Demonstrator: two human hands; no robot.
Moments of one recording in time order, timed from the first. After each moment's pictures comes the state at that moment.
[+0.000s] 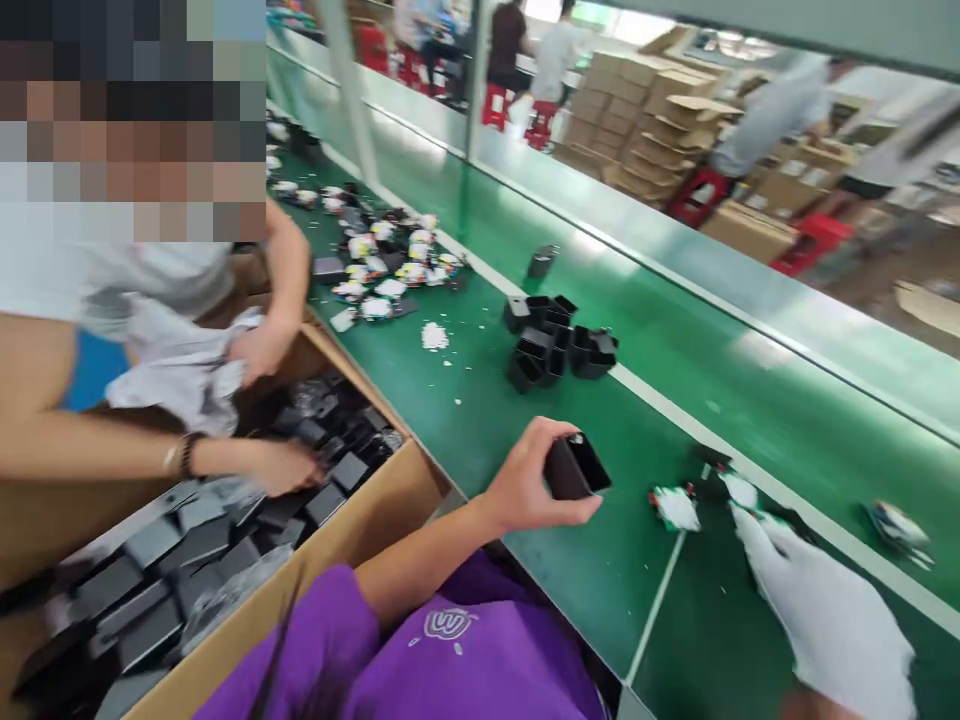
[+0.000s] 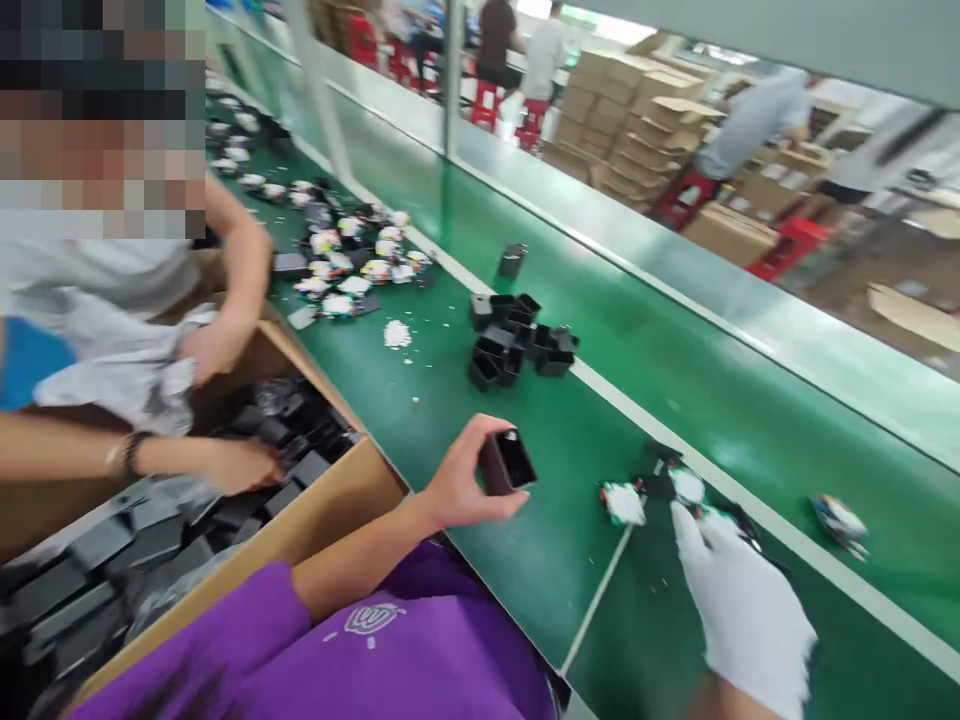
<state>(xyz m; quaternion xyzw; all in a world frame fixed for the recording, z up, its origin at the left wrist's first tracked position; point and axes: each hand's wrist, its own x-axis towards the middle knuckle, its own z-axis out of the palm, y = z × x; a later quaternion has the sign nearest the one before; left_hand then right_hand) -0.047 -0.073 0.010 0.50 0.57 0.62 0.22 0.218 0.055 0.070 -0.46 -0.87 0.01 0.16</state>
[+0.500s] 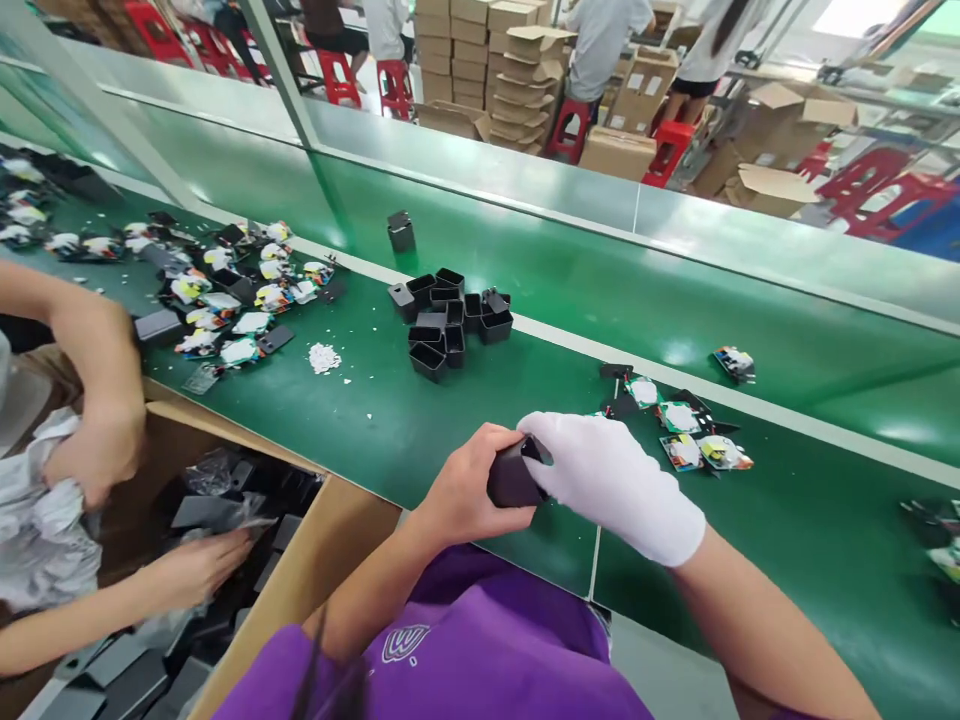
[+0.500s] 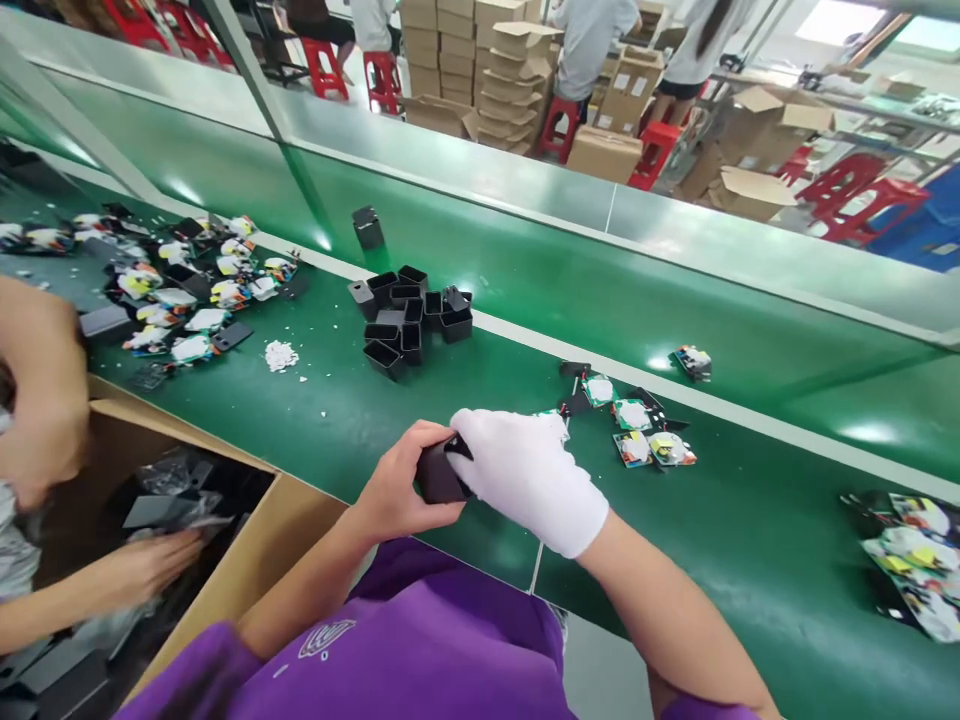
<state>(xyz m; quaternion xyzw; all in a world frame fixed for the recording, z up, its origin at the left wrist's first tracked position) -0.035 -0.079 0.020 0.68 0.52 0.49 0.18 0.114 0.001 0.120 -0.37 -0.93 0.08 -0.03</state>
